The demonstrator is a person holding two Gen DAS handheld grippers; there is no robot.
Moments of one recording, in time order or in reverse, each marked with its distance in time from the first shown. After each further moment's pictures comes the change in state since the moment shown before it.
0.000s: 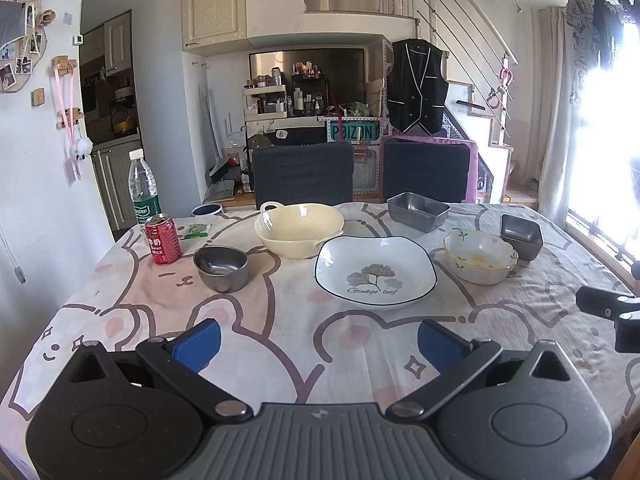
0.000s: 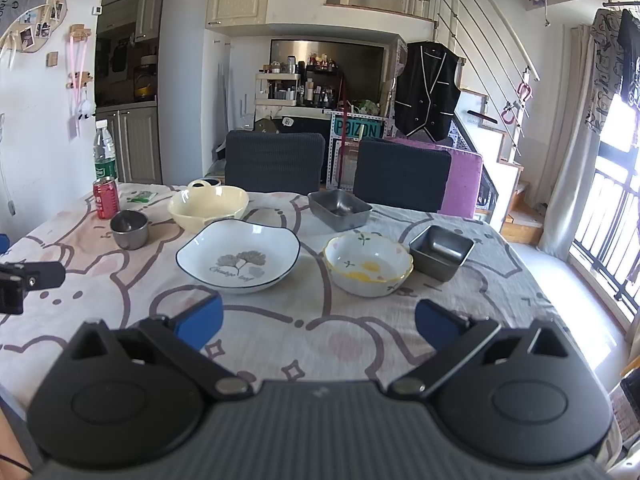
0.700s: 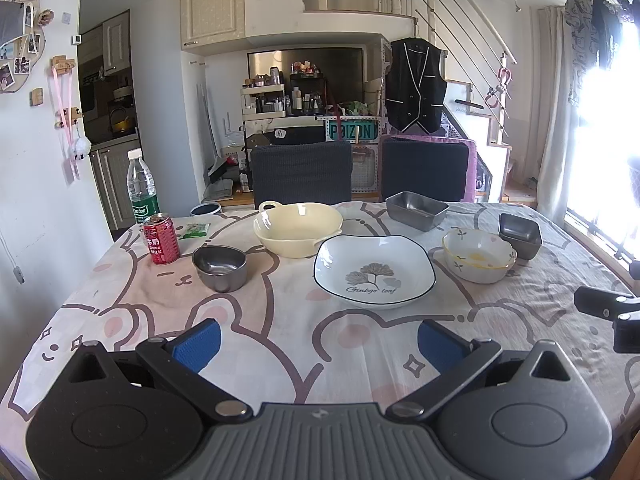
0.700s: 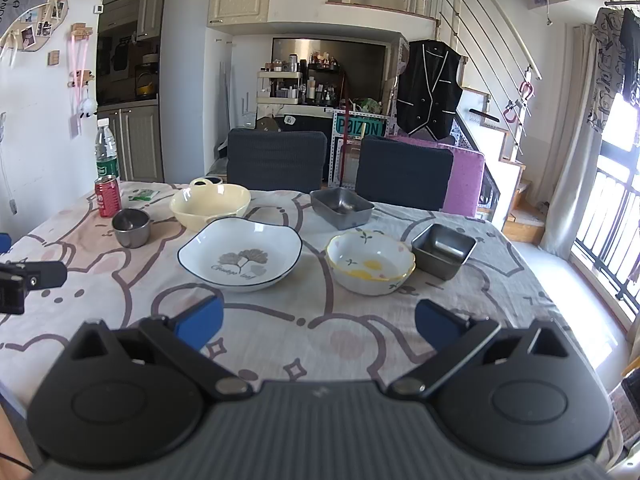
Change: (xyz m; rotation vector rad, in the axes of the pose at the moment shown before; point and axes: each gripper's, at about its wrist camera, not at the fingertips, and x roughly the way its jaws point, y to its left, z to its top) left arm 0.000 0.000 0.000 -0.001 0.000 0.001; right arm 0.001 0.000 0.000 -0.001 0.004 0.002
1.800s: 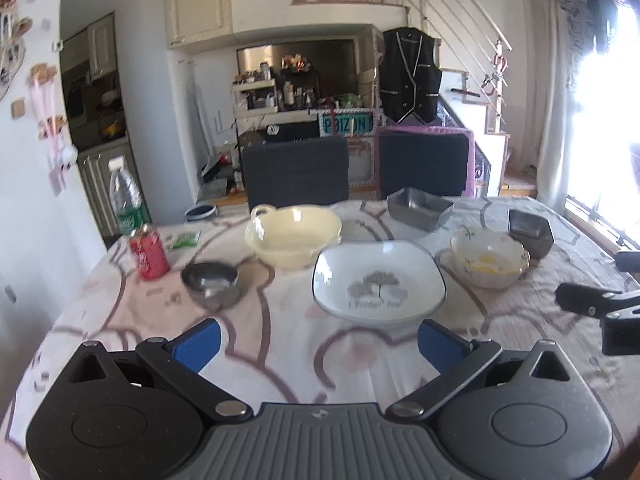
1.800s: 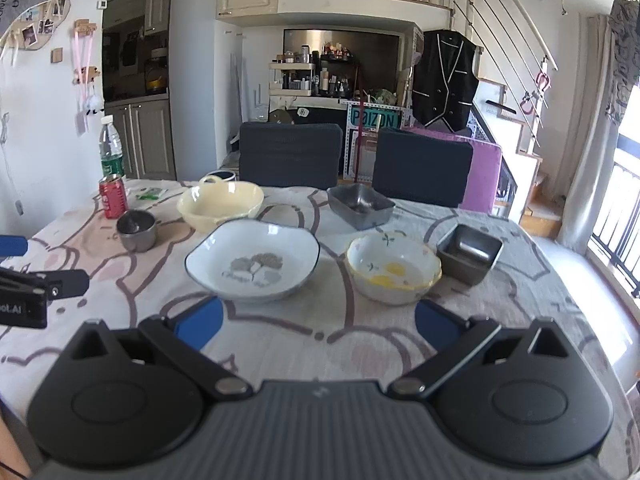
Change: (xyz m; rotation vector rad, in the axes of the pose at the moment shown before) left arm 0.045 -0.002 0.032 0.046 0.017 -0.012; right arm 0.042 0.008 0.028 0.003 0.034 0.062
